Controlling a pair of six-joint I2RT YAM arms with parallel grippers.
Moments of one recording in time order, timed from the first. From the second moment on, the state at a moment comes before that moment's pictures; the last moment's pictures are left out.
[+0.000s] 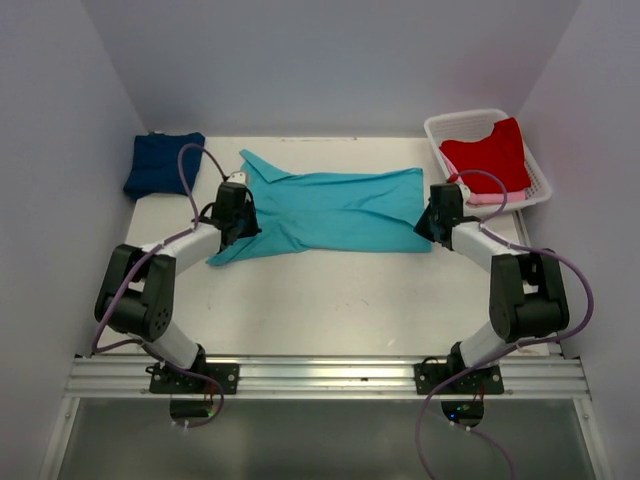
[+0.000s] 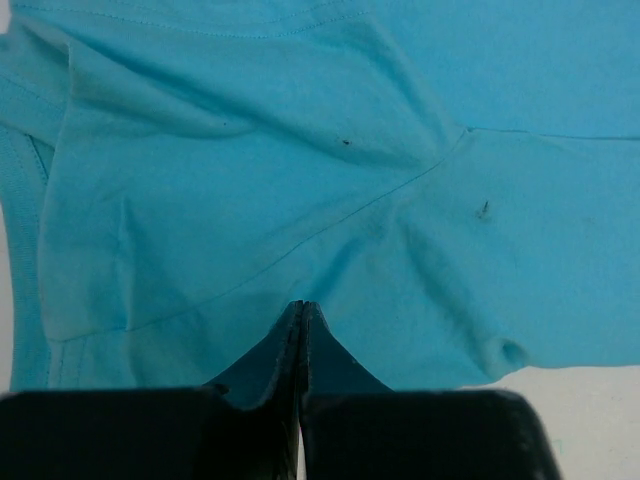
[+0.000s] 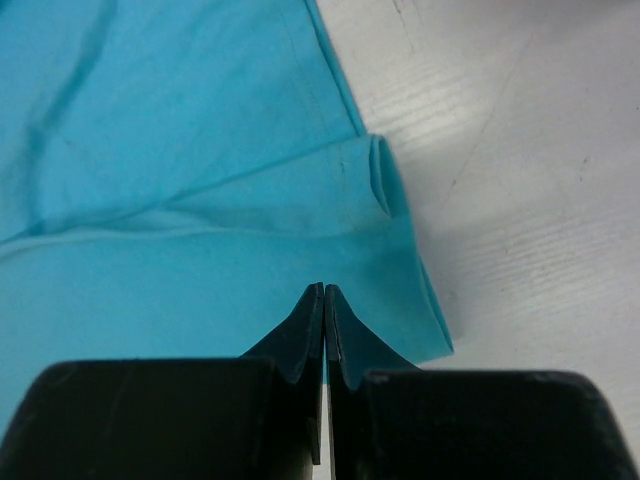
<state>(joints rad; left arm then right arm) -0.27 1.61 0.89 -0.07 -0.07 -0.39 0.13 1.59 0.89 -0.14 0.16 0.61</state>
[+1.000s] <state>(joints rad) -0.27 1.51 0.68 -0.09 -0.13 -0.61 0.14 1.59 0.83 -0.30 0.16 0.58</state>
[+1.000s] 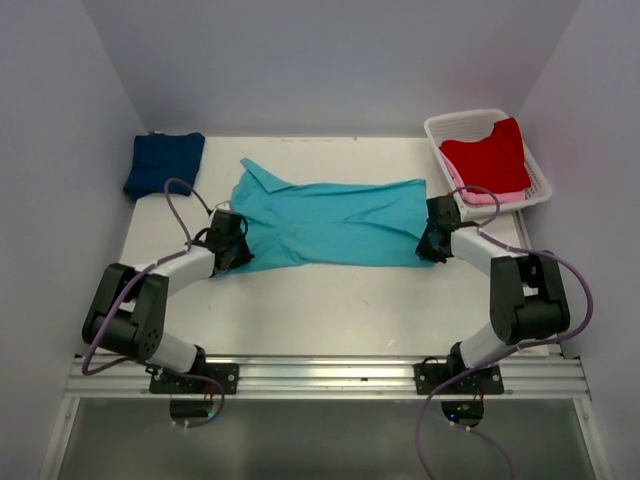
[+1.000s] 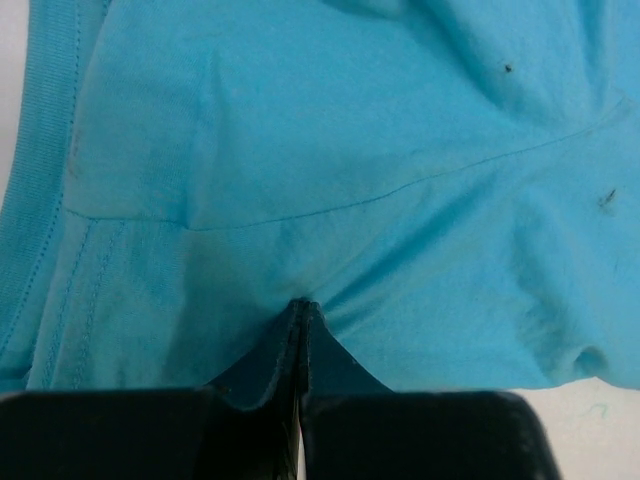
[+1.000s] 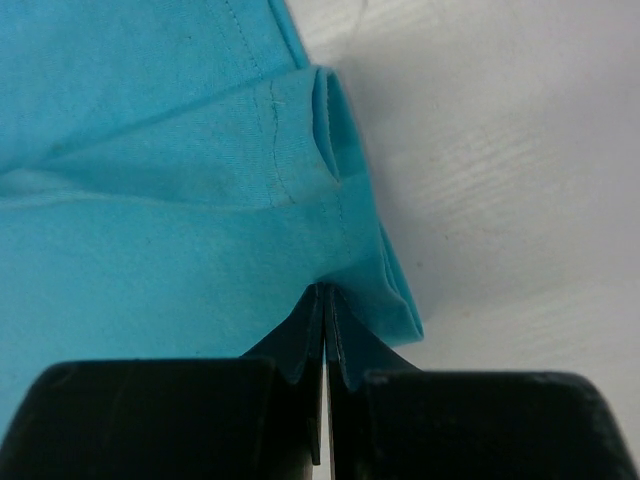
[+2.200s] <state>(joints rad) -0.27 1.22 0.75 -0.39 0.04 -0.59 0.22 1.59 1.15 -0.74 0.27 0.54</state>
